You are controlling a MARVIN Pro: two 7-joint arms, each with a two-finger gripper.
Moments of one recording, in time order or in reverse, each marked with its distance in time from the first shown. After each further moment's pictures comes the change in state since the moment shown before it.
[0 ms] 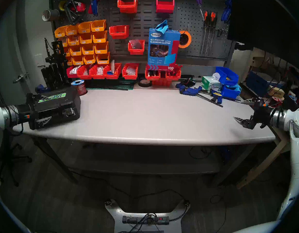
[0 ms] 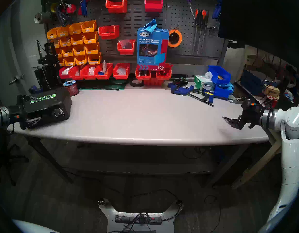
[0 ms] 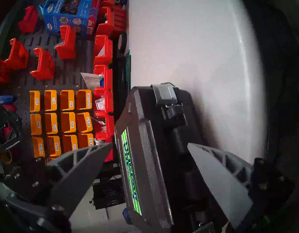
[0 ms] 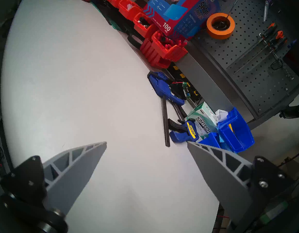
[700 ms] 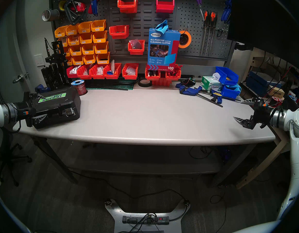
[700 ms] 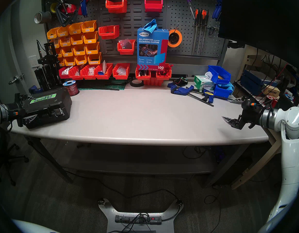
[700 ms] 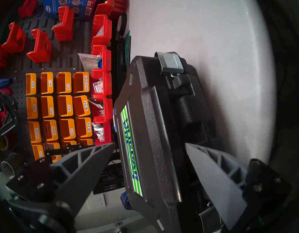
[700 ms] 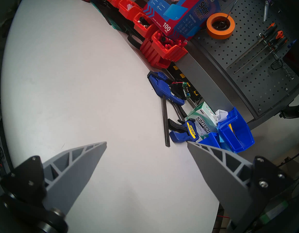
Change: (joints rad) left arm -0.030 0.037 0.025 0.034 0.031 0.056 -0.013; right arm 0.000 0.000 0.000 0.000 0.000 0.000 0.000
